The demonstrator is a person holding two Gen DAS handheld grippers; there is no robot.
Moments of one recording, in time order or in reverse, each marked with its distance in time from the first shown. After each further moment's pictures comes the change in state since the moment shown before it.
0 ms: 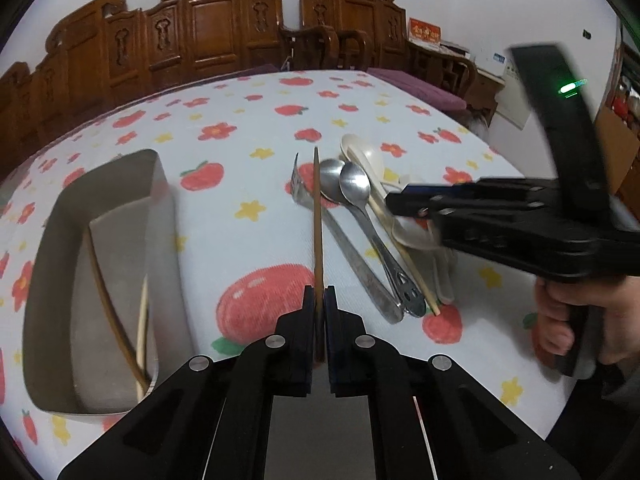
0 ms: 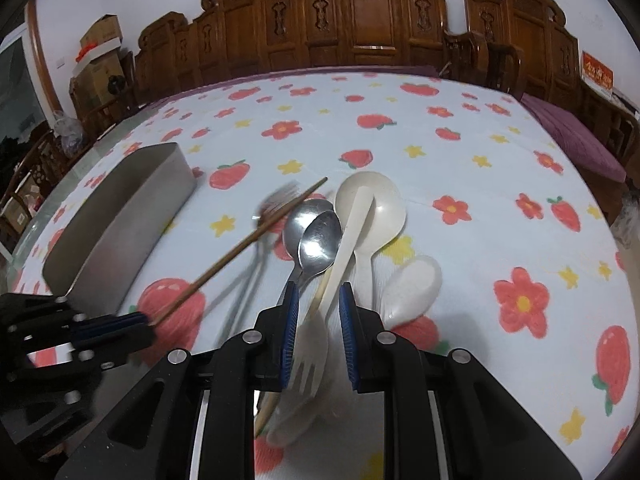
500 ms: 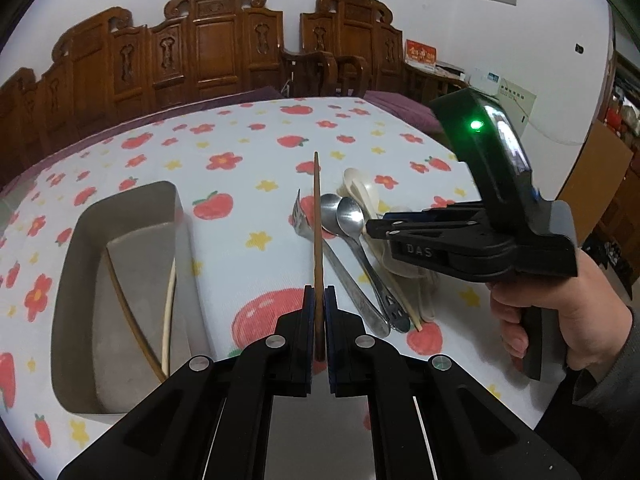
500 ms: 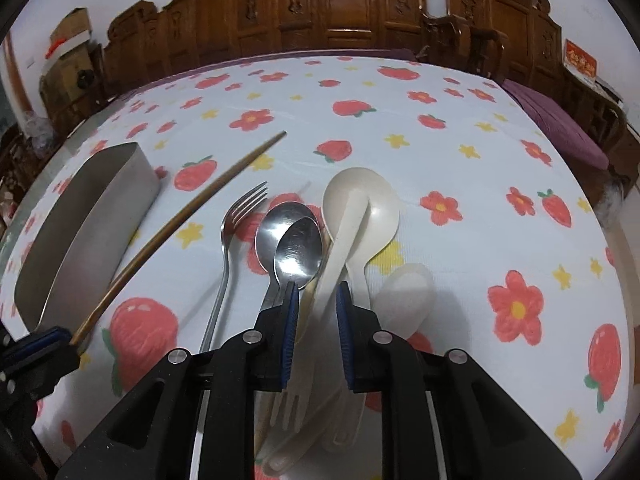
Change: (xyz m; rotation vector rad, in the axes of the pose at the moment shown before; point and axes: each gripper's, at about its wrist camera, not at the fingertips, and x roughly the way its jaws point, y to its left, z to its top) left arm -0.030 0.002 0.008 -0.003 -0.074 -0.010; right arm 0.017 0.002 0.016 0.047 0.067 -0.097
